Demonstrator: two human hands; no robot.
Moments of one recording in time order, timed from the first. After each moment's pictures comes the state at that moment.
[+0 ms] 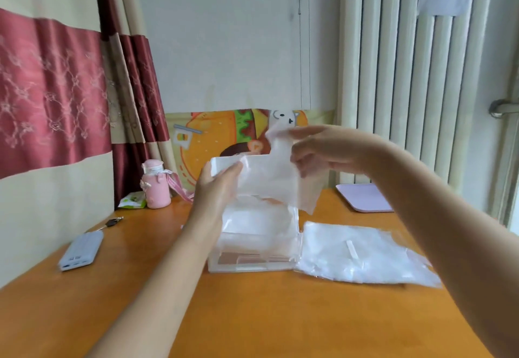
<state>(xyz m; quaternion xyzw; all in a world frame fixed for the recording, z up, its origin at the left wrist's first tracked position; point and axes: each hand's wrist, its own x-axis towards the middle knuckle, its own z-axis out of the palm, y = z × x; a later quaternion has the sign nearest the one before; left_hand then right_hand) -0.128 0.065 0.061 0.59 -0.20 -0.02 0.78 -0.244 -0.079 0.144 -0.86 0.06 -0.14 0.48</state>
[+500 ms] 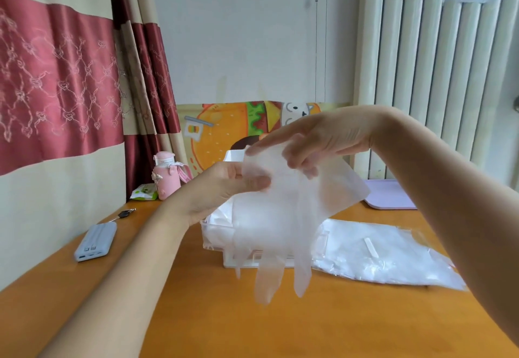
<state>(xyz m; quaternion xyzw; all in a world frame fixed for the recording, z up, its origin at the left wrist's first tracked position) -0.098 0.117 0.078 0.69 -0.46 -0.15 0.54 -0.224 -0.048 0.170 -0.94 -0.10 0.06 0.31</state>
